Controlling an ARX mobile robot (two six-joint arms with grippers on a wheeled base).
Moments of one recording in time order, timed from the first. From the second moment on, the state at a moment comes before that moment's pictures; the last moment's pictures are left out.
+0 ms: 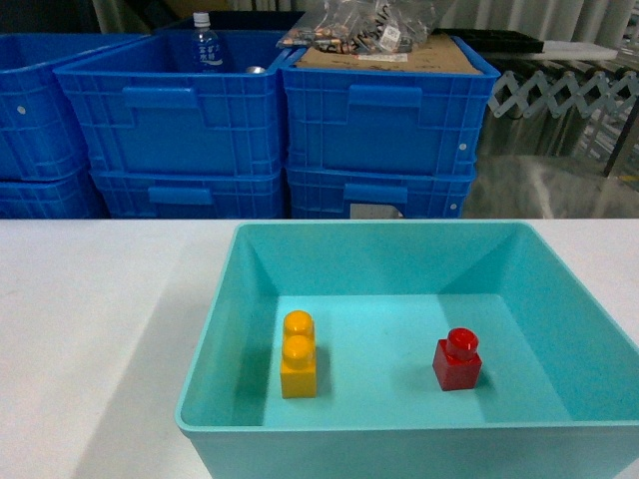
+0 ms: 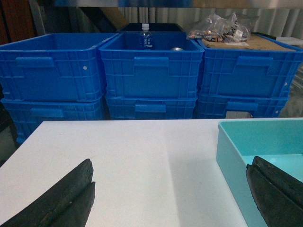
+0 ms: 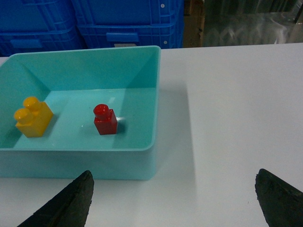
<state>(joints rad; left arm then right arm) 0.00 0.01 0.01 0.00 0.00 0.00 -0.11 0.30 0.12 -0.21 -0.21 0.01</state>
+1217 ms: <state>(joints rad) 0.00 0.01 0.01 0.00 0.00 0.00 -0.11 0.30 0.12 -0.21 -0.21 0.01</state>
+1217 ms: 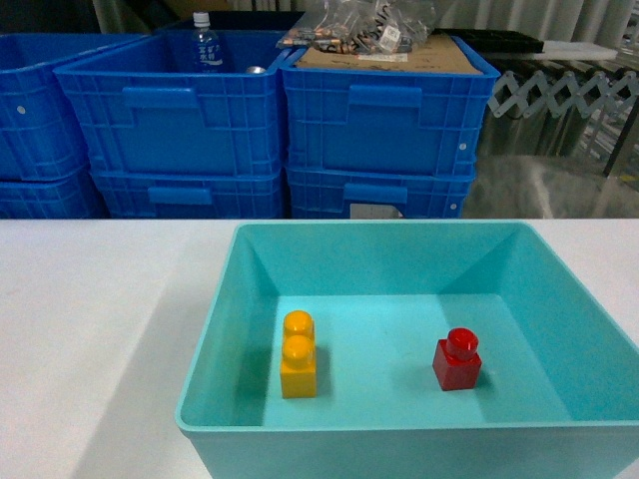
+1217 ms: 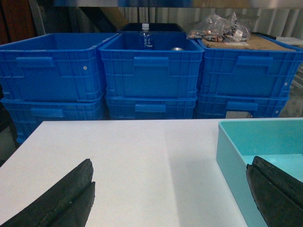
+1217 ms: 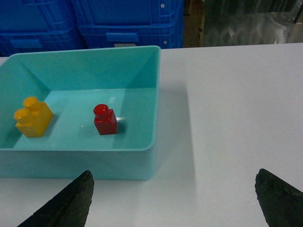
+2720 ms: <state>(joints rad) 0.00 0.01 0.01 0.00 0.00 0.00 -0.11 0.30 0.12 -0.21 -0.21 0.01</state>
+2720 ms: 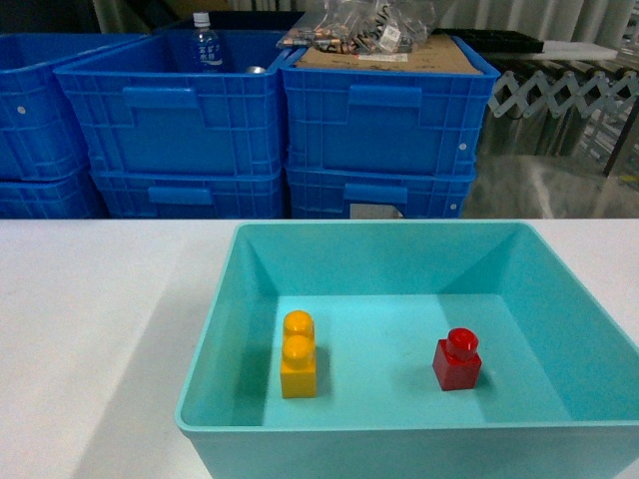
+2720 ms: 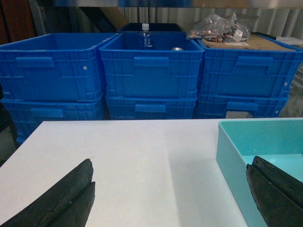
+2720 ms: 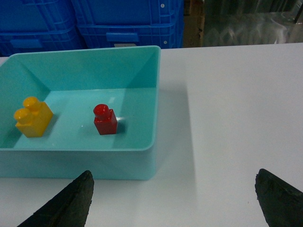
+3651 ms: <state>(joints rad) 0.00 0.01 0.01 0.00 0.00 0.00 -0.11 0.30 0.12 -0.21 -0.21 0.01</state>
